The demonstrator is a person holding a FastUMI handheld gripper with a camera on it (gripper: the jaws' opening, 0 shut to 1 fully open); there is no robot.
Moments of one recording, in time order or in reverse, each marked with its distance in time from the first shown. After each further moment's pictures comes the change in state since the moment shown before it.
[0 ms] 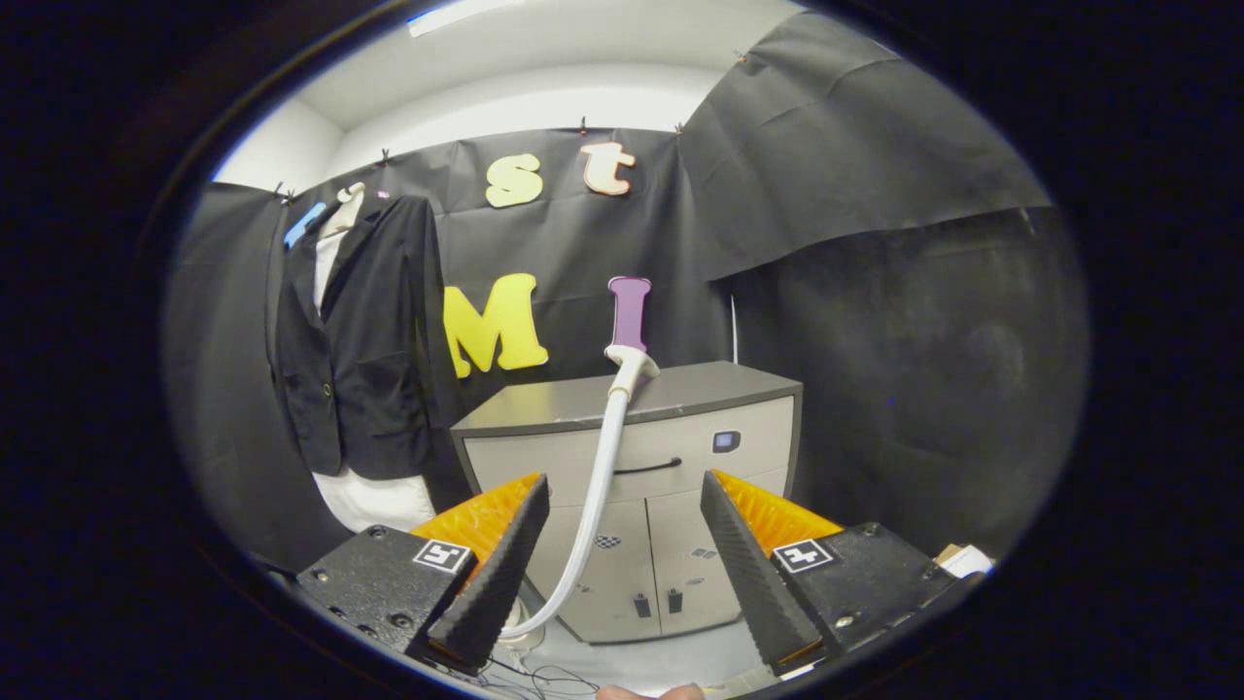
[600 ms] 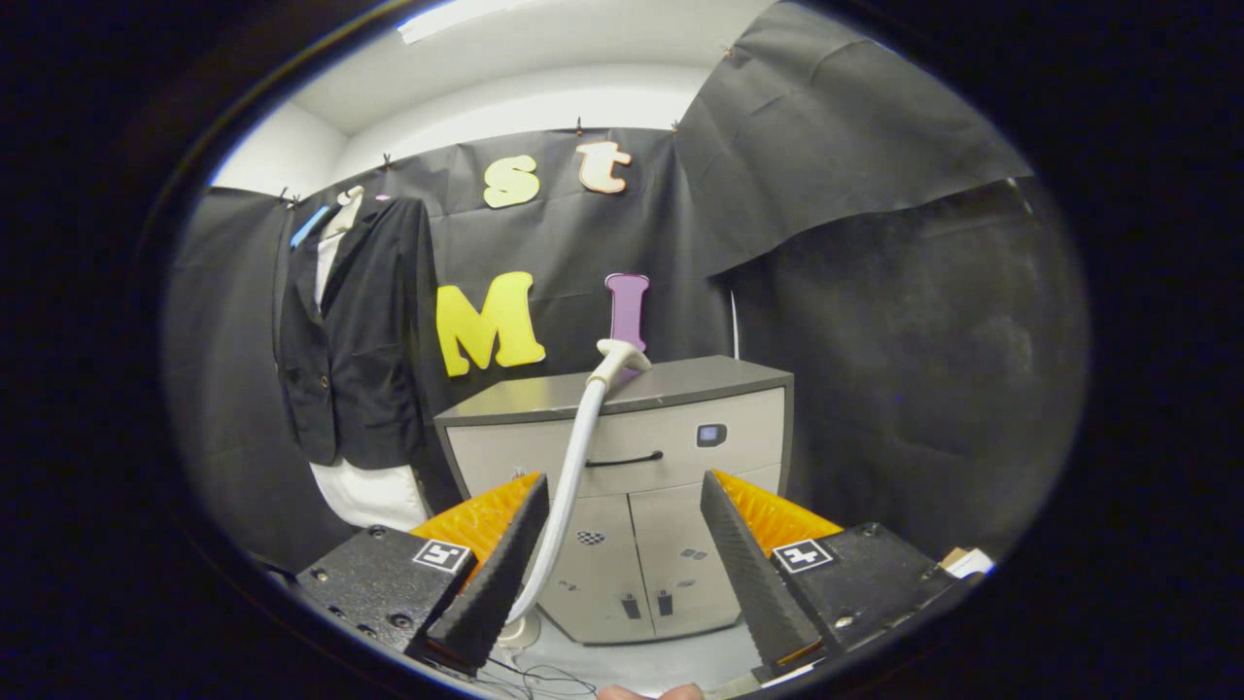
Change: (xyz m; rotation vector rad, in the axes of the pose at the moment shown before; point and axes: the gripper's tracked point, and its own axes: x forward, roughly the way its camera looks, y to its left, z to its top) arm 0.011 -0.048 -0.017 0.025 0.004 0.070
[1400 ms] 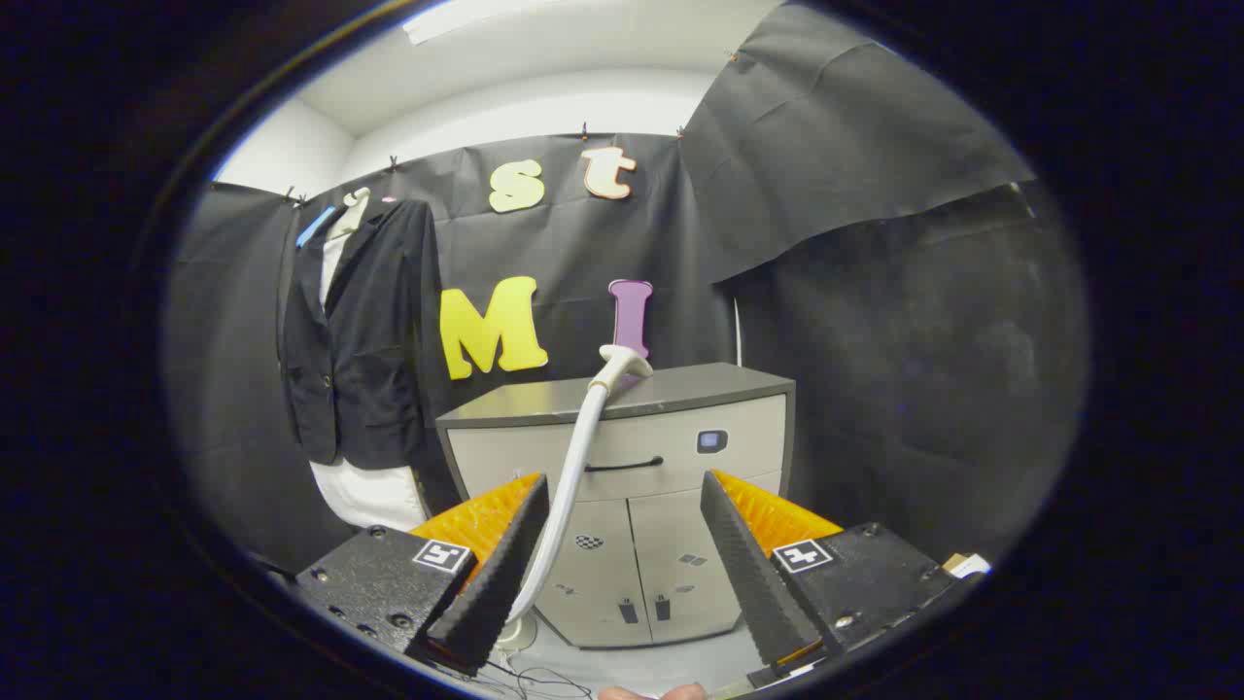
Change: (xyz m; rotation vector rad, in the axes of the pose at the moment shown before) arm 0.003 -0.007 0.002 -0.028 -0.027 0.003
